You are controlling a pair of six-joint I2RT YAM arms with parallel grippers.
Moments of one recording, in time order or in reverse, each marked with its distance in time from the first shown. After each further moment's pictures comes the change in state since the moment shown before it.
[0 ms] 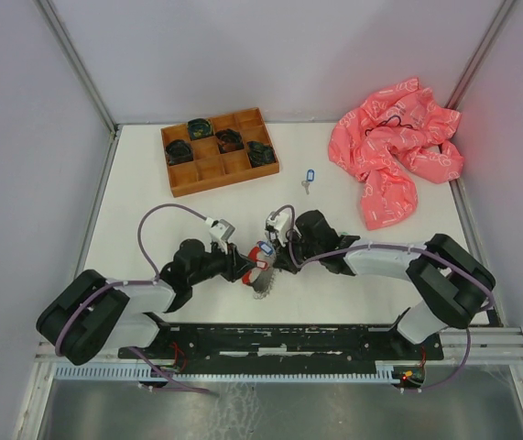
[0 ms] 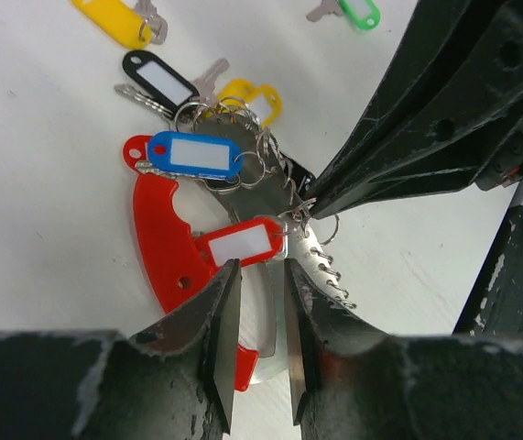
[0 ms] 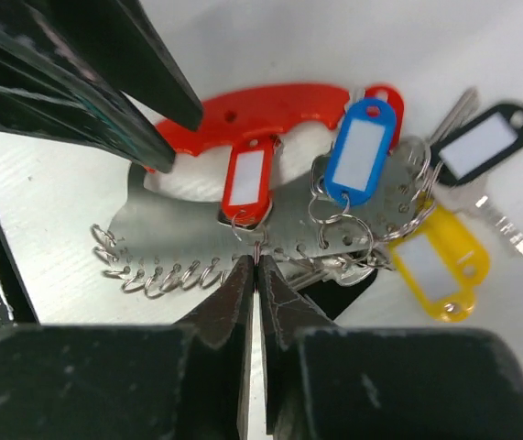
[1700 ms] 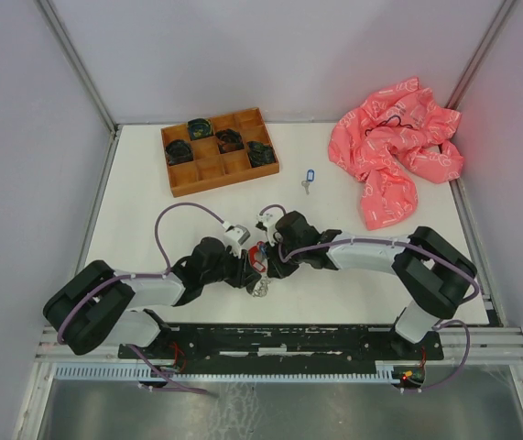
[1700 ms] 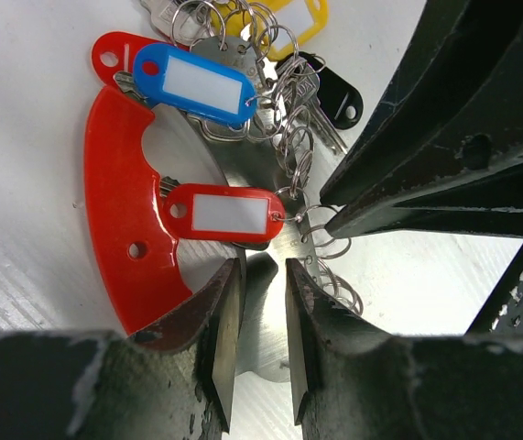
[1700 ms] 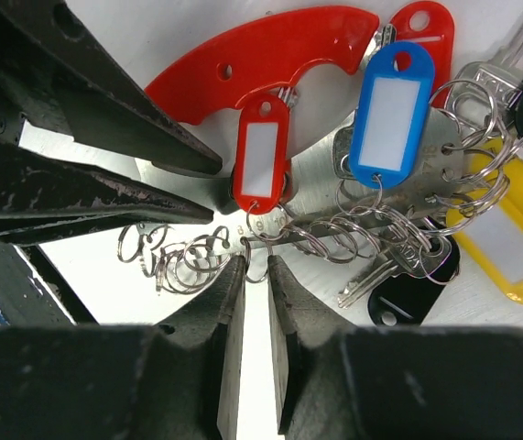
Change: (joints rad) left arm -0.110 0.066 0.110 -0.301 -0.100 0.000; right arm 0.087 0.117 0.158 -0.261 0.119 0.296
